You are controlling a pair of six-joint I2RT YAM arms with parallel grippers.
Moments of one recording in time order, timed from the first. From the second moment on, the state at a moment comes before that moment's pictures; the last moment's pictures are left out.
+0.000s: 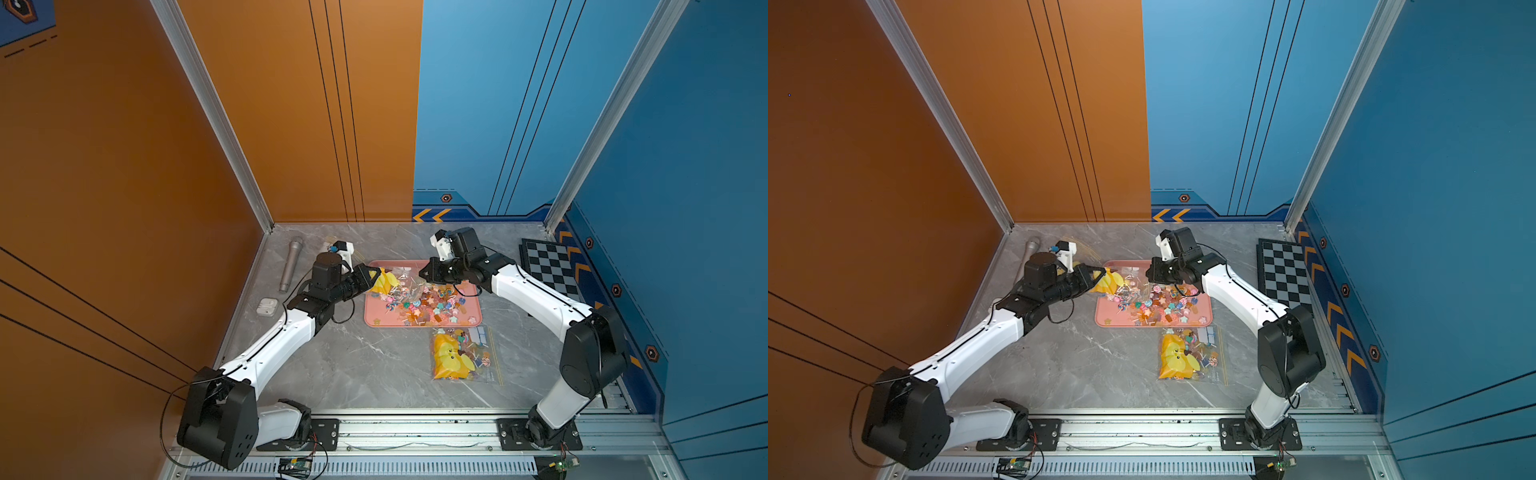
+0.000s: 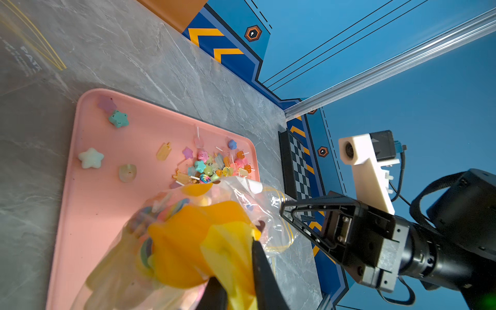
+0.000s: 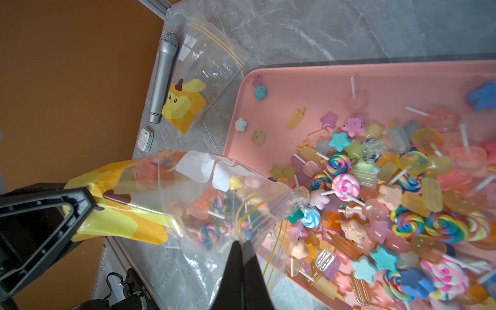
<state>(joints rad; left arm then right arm) -0.33 1.27 0.85 0.01 0.36 -0.83 0.51 1.70 1.38 -0.45 -0.38 0.53</state>
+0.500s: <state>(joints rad) -0.27 1.19 0.85 -0.06 0.36 -0.80 0.57 1.77 1.42 -0.45 -0.38 0.53</state>
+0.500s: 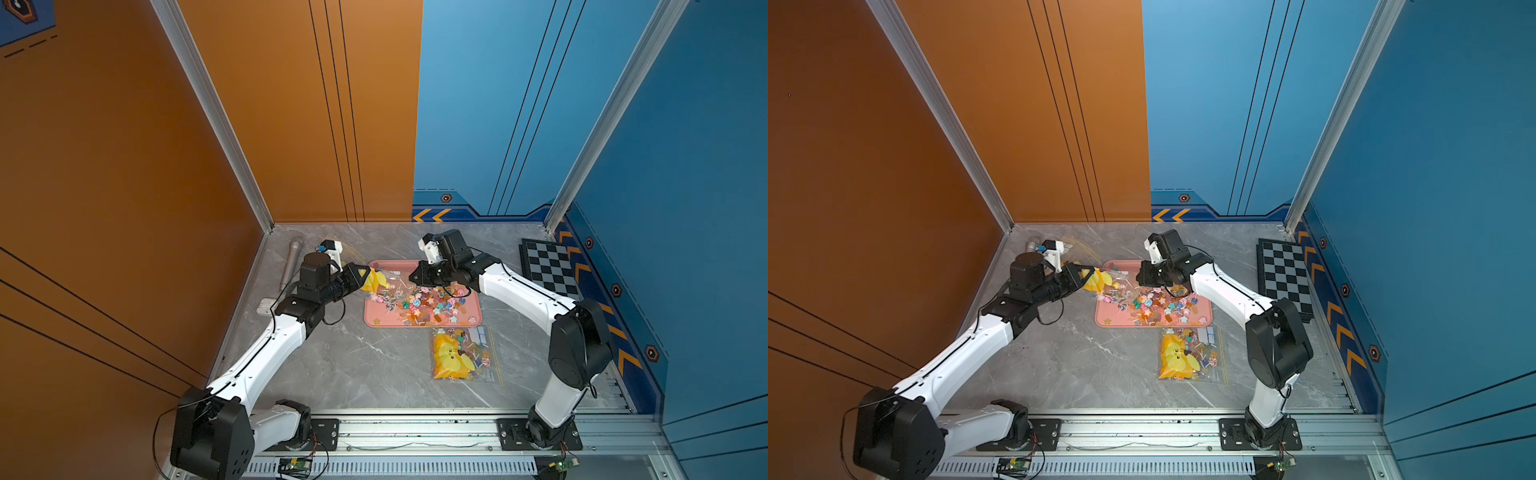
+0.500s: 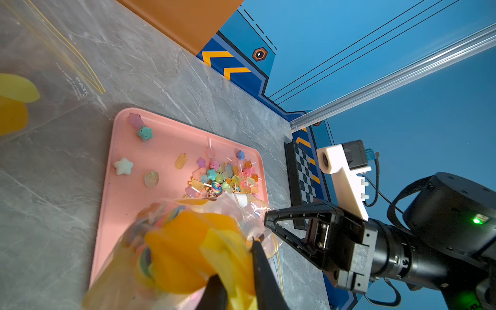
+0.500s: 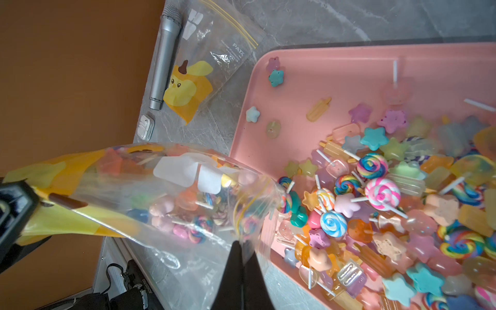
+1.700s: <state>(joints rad) -0.17 1.10 0.83 -0.15 0.37 -0.77 0.61 1.87 1.54 -0.46 -0.41 0.53</state>
